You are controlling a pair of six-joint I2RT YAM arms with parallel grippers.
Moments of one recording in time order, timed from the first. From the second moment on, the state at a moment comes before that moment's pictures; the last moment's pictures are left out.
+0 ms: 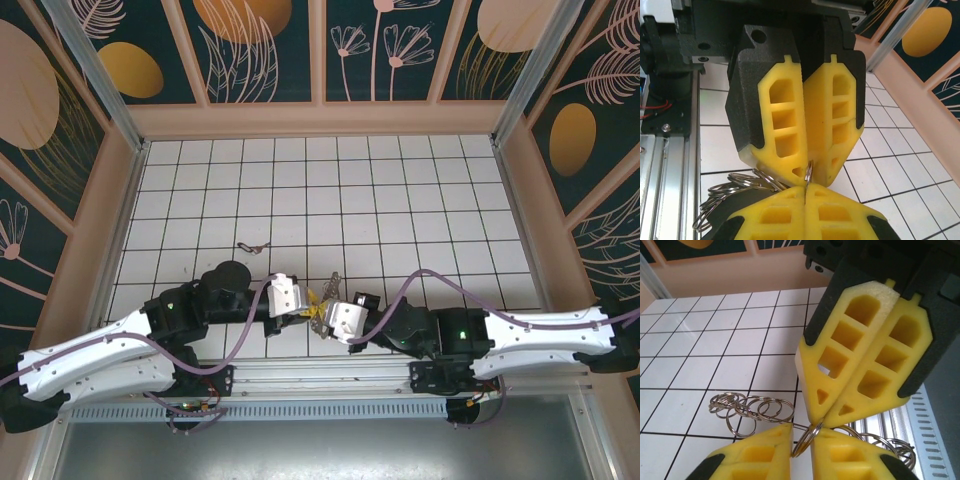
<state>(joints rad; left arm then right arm) -1.14 0.81 0.74 -0.33 0.25 0.23 1.58 0.81 0.72 -0.25 0.41 -0.32</state>
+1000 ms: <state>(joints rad) -1.15 0.73 0.72 -0.22 0.38 0.22 1.58 0.72 0.68 -0.11 0.33 -0.29</state>
